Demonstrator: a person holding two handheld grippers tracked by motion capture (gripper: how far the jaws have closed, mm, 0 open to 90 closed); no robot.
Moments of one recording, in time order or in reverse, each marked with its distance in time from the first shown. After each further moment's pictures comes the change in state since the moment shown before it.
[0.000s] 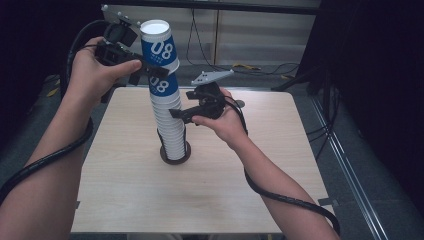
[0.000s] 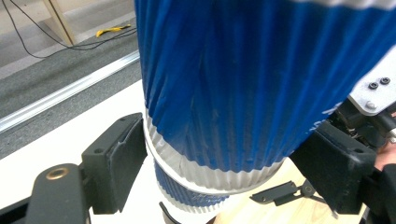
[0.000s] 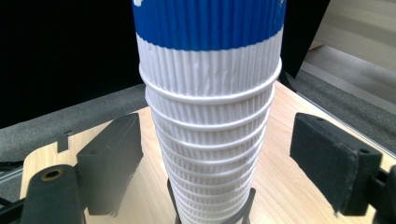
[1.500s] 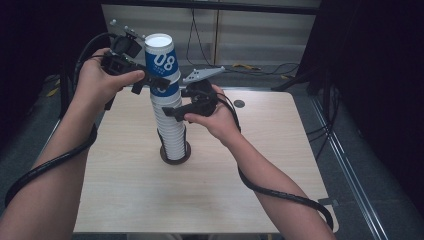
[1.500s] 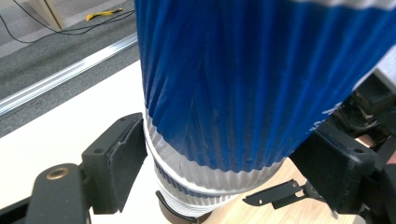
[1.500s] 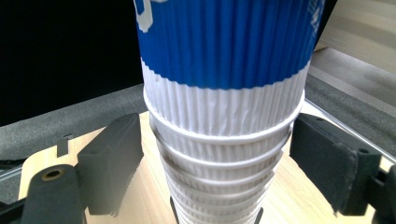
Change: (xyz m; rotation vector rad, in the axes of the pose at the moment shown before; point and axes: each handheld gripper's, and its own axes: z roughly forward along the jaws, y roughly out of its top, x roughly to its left) left arm 0.006 -0.013 0.019 0.059 -0.026 0.000; right arm 0.005 0.010 0.015 0.004 0.008 -0.018
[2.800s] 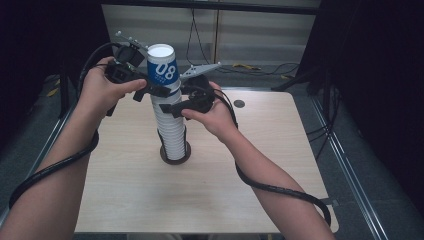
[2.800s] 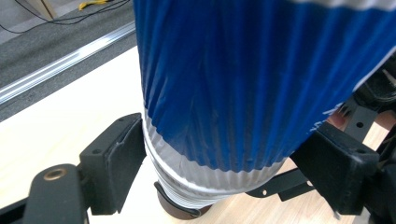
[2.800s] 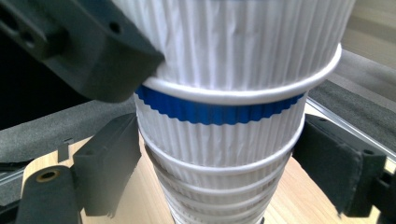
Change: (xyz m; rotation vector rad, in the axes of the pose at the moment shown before) left arm 0.004 -0.015 0.015 0.035 -0.020 0.005; right arm -0.002 0.009 0.006 0.011 0.003 0.016
